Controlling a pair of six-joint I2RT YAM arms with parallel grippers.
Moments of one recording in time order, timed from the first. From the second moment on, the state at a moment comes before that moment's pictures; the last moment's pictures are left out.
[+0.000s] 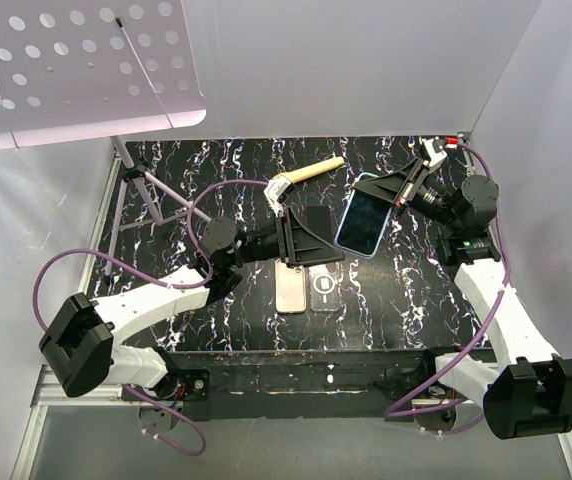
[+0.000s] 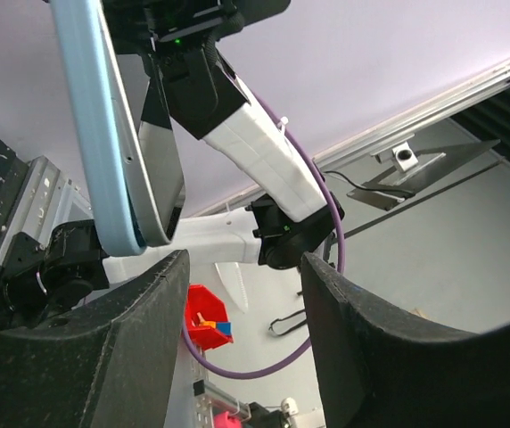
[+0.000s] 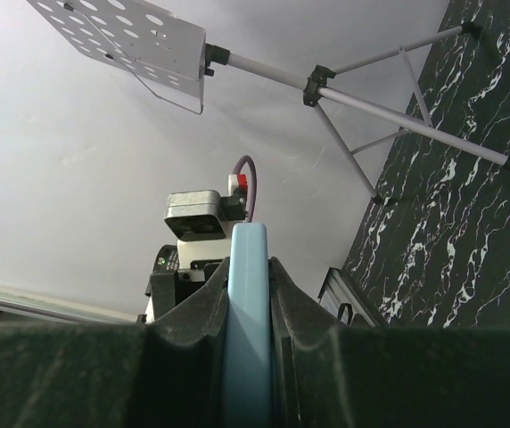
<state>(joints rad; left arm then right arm) -0.85 1.29 0.82 0.85 0.66 -1.36 0.15 1.07 0.86 0.40 -0.88 1.41</state>
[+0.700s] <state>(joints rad) -0.85 1.37 0.84 0.85 0.59 -1.38 0.13 1.00 0.86 0.37 -0.85 1.36</state>
